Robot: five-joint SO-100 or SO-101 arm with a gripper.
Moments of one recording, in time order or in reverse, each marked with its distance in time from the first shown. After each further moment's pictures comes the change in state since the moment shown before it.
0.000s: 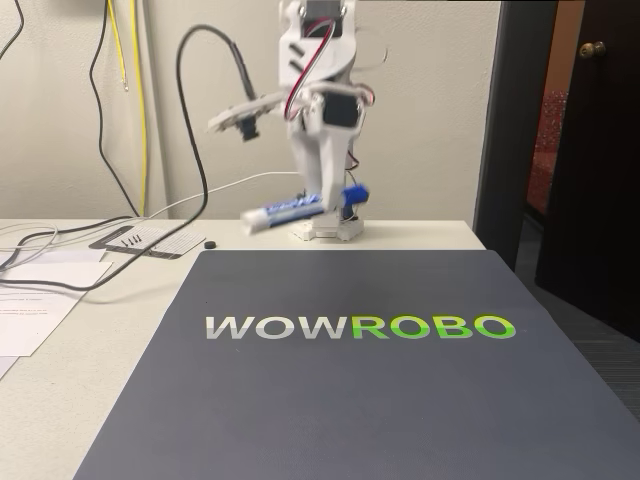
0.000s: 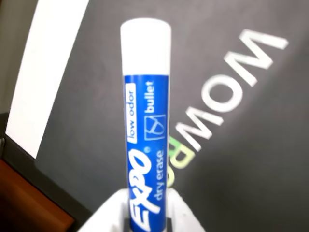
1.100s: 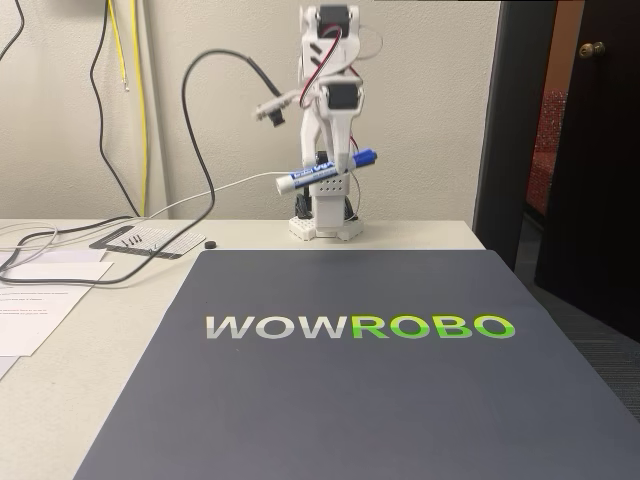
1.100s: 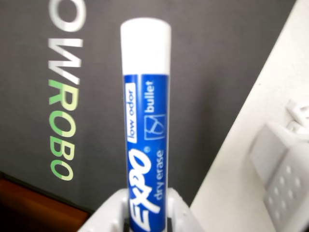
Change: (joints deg) arm -7.1 69.3 81.1 -5.6 19.8
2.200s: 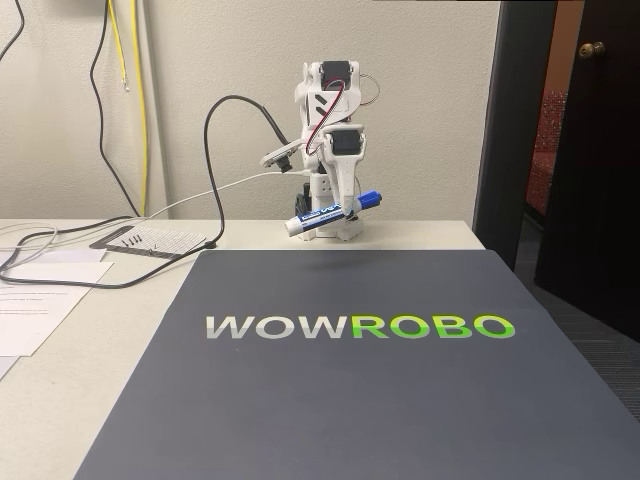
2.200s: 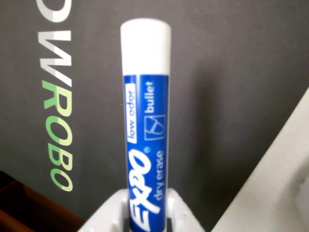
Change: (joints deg) arm -2.1 15.0 24.9 -15.6 3.0
